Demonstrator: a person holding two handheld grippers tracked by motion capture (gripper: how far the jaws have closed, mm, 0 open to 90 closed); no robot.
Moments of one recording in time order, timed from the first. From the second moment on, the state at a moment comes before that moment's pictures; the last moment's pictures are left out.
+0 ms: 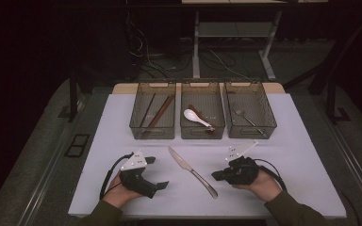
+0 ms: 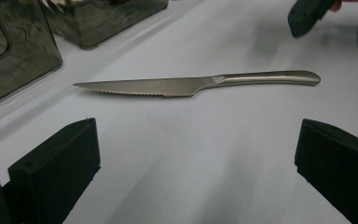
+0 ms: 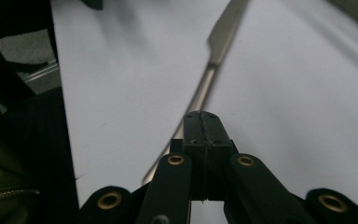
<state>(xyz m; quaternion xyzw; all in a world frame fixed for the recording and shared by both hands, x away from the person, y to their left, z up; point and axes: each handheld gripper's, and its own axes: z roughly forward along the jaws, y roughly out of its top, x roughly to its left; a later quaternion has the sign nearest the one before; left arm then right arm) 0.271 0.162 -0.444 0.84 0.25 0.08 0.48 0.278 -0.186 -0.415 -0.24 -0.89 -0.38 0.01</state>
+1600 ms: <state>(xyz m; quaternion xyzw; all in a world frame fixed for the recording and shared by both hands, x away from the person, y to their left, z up) 0.272 0.162 -0.444 0.84 0.25 0.08 0.48 0.278 -0.166 -0.434 -0.20 -0.93 -0.29 -0.01</state>
